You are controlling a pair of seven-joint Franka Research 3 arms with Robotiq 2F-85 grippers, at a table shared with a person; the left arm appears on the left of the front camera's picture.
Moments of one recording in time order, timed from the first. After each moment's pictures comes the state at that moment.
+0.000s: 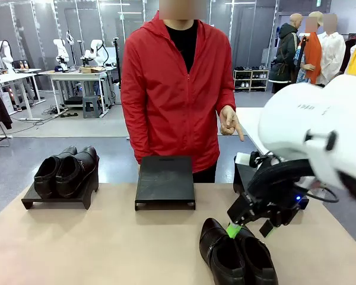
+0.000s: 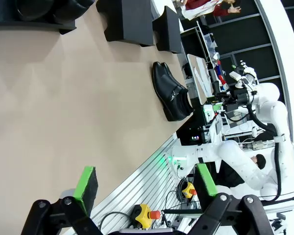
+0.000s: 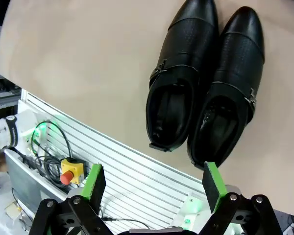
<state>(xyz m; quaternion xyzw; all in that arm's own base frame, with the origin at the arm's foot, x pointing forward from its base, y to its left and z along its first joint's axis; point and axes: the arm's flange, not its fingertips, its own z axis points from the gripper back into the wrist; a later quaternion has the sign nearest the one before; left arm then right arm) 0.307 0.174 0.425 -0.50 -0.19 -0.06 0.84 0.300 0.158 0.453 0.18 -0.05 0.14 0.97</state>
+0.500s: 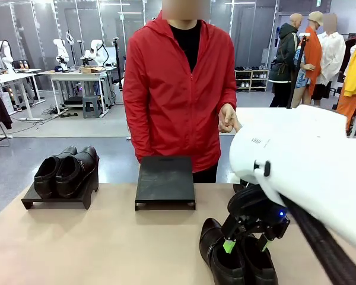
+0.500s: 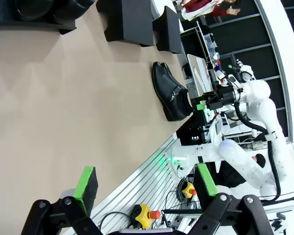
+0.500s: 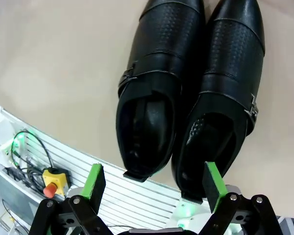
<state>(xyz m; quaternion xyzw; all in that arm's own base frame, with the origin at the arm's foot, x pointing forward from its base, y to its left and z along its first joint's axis) 0.307 0.175 0.425 -0.51 -0.19 -0.06 0.84 0.320 0.170 0.399 0.13 -0.03 0.12 0.98</state>
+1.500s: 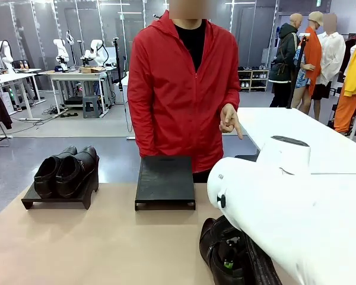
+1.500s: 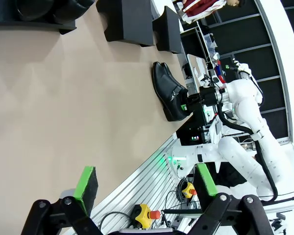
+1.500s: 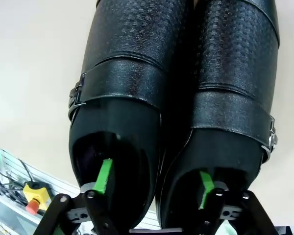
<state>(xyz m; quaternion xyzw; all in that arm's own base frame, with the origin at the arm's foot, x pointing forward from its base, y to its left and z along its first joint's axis) 0.307 0.175 0.425 -0.51 -0.19 -0.06 0.84 0.332 0.183 0.332 0.08 0.00 0.11 0.99</state>
